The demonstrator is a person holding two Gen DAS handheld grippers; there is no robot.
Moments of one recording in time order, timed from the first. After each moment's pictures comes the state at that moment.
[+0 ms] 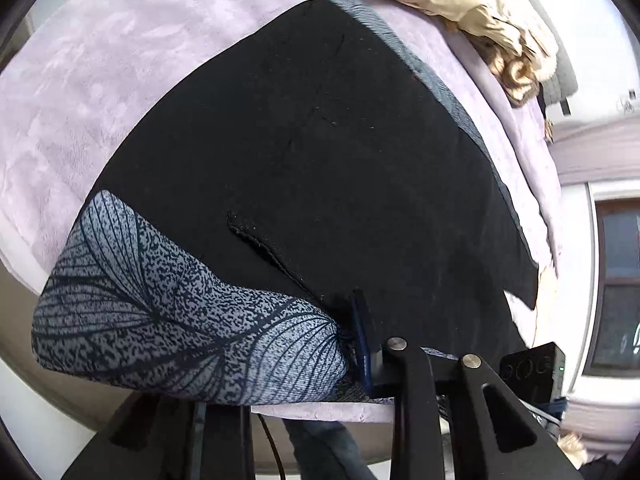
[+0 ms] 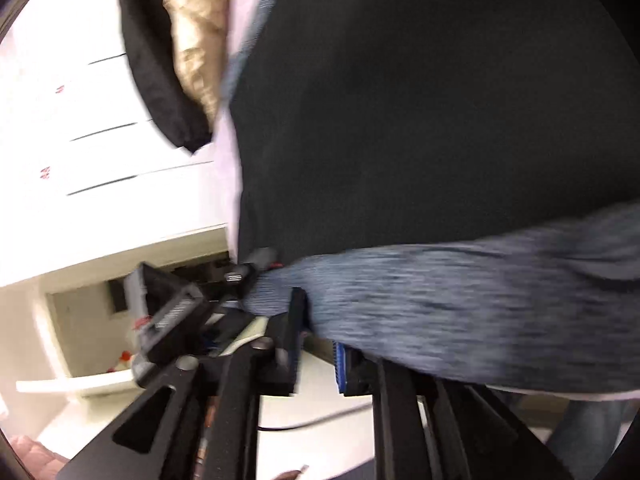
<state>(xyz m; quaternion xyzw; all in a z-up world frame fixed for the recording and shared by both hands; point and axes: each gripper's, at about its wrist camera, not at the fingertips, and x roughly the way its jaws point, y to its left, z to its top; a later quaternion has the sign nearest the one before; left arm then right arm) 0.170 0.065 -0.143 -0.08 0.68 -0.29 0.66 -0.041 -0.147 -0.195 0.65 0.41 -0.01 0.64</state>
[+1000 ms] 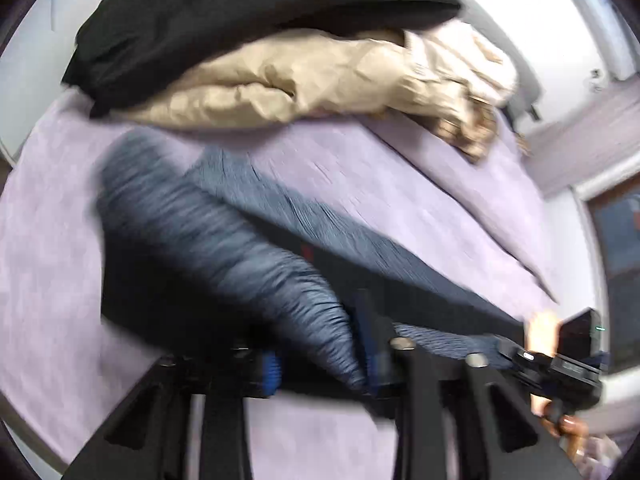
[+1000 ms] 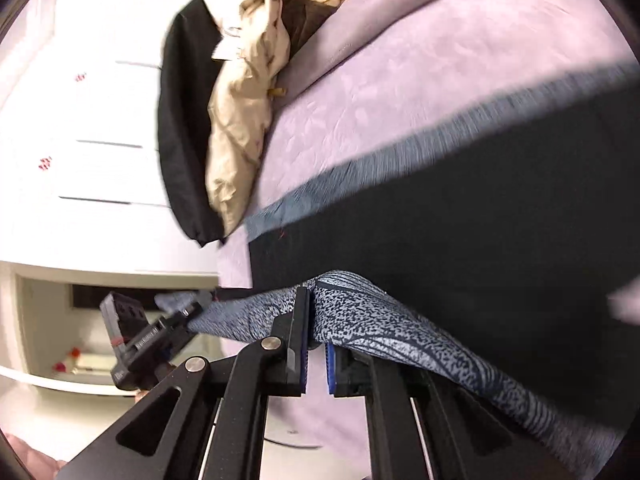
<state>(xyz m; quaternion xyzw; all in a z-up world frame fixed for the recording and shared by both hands) 0.279 -0.060 -0.078 -0.05 0.58 -0.31 0.75 0.039 -0.357 -0.094 0.53 0.41 -0.03 0.74</state>
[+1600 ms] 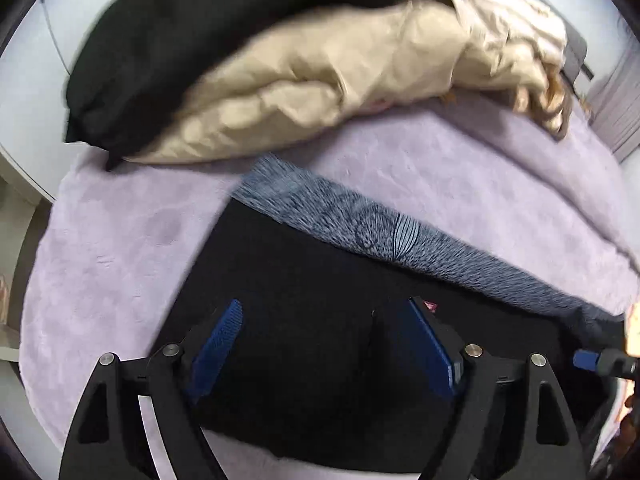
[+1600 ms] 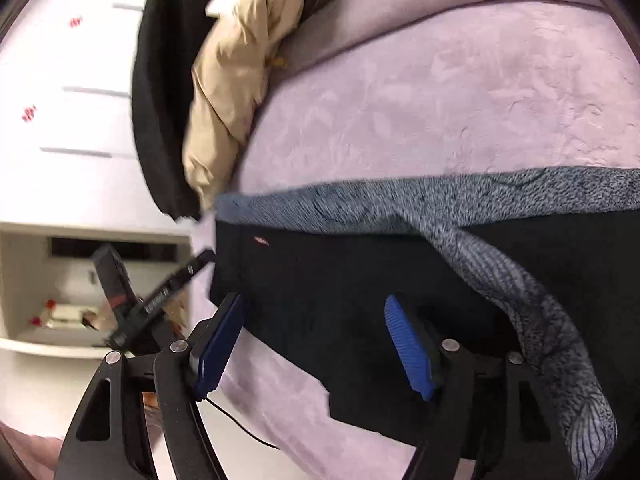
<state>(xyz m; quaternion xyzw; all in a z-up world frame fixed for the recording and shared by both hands) 0.296 -0.098 -0.123 0.09 0.56 -0.24 0.79 0.099 -0.352 -0.118 0.44 0.51 0.00 0.73</state>
